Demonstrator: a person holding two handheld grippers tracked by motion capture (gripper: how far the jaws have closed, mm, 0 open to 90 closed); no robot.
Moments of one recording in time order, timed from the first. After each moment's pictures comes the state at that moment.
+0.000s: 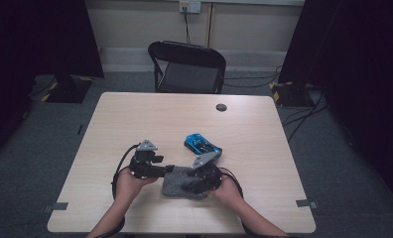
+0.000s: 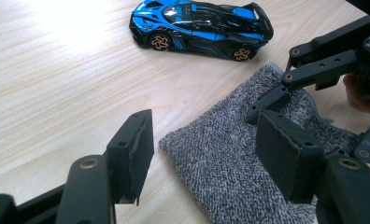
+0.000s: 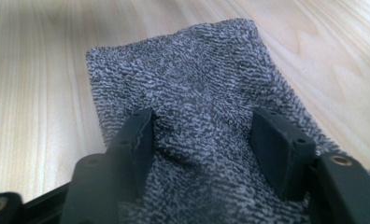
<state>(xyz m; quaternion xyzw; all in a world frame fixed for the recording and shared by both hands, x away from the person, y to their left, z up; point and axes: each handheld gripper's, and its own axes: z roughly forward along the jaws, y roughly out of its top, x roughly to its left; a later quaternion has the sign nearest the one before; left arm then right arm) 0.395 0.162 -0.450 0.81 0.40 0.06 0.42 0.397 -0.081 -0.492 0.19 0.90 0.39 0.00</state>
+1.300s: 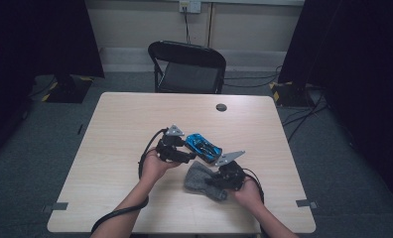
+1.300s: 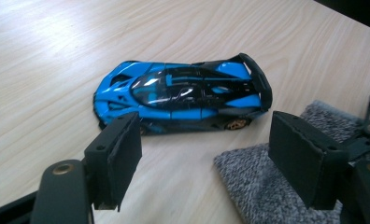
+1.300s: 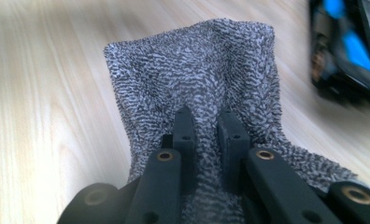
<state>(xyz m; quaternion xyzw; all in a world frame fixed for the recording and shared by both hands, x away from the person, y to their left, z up) 0.455 0.088 -0.449 0.84 0.33 0.07 0.42 0.390 -0.150 -0.479 0.26 0.89 0.37 0.02</state>
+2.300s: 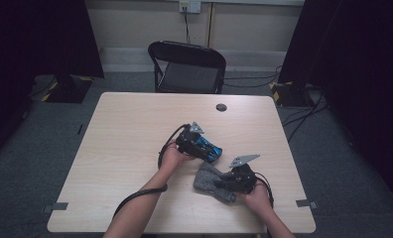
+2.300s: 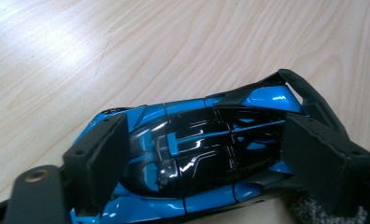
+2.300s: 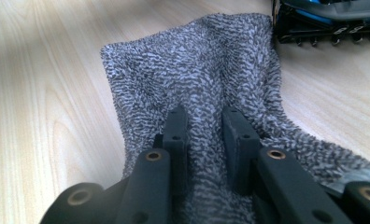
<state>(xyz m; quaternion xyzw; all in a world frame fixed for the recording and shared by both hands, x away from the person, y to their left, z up) 0.500 0.040 -0.481 0.87 0.28 0.10 0.39 0.387 -0.184 -0.492 0.31 0.86 0.40 -0.01</state>
